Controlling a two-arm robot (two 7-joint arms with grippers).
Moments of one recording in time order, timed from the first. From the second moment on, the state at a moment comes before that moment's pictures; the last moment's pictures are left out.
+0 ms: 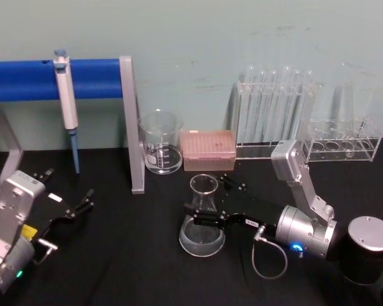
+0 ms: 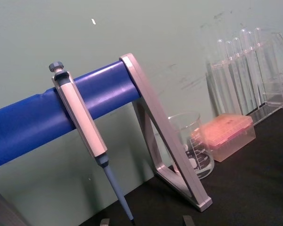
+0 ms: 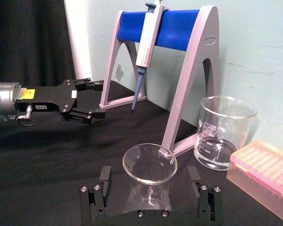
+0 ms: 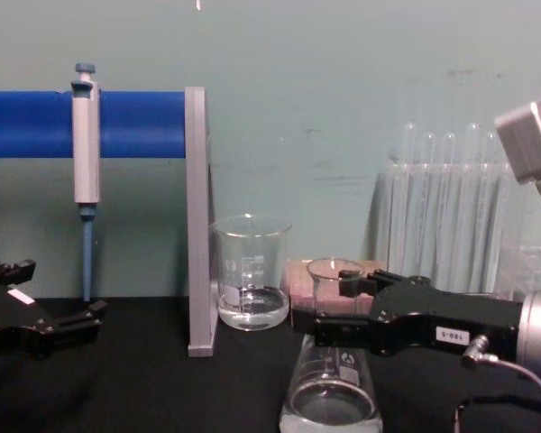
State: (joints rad) left arm -0.20 0.60 0.45 -1.41 -0.25 -0.12 0.03; right arm 0.46 0.35 -0.54 -1.17 0.43 -0.09 0.67
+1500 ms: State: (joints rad) left arm -0.20 0.60 0.45 -1.41 -0.25 -0.12 0.03; right arm 0.28 0.56 -0.41 -1.45 0.50 0.08 0.51
